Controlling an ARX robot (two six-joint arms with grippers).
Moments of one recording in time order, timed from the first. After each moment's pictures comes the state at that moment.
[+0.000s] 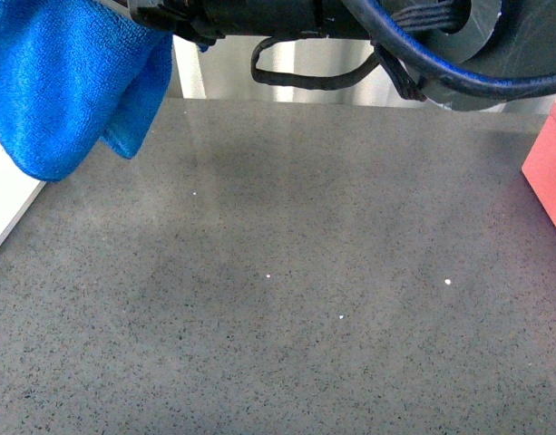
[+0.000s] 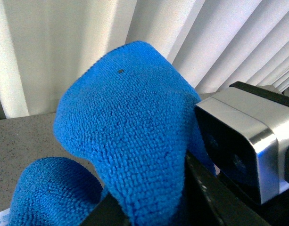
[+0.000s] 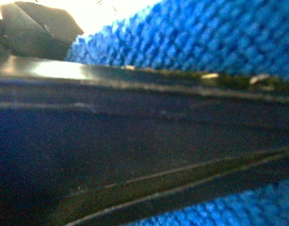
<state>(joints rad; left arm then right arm) -0.23 1.49 0.90 0.35 0.34 -0.19 0.53 2.09 1.19 0.84 -0.80 0.43</state>
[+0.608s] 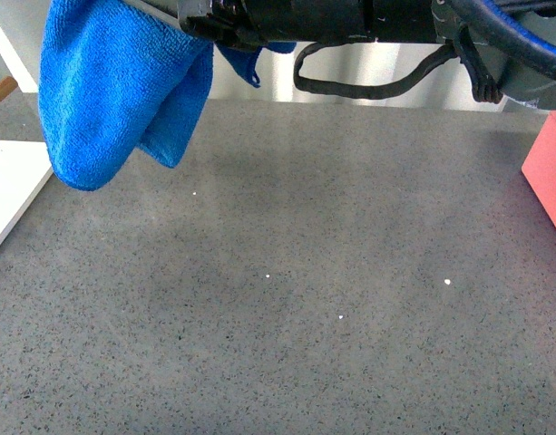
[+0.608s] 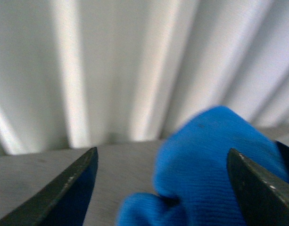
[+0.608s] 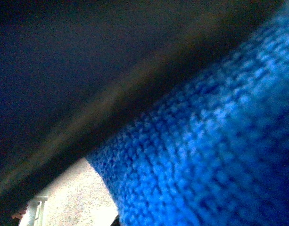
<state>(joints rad) -0.27 1.47 0.81 0.58 0.01 -0.11 0.51 2.00 1.10 0.78 -0.75 0.38</state>
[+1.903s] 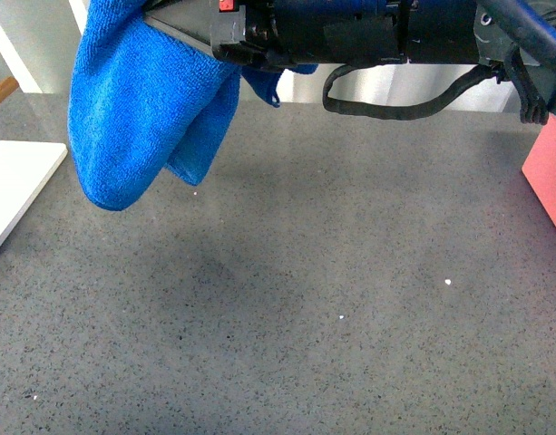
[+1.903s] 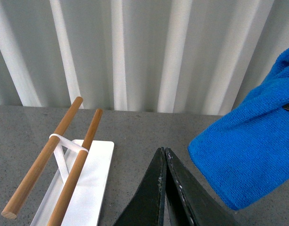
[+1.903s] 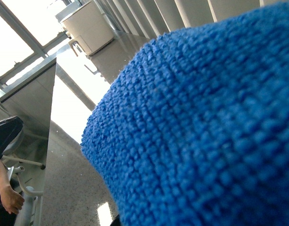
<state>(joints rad) 0.00 0.74 0.07 0.66 0.00 -0.01 0.48 1.96 1.03 0.76 -0.75 0.35</state>
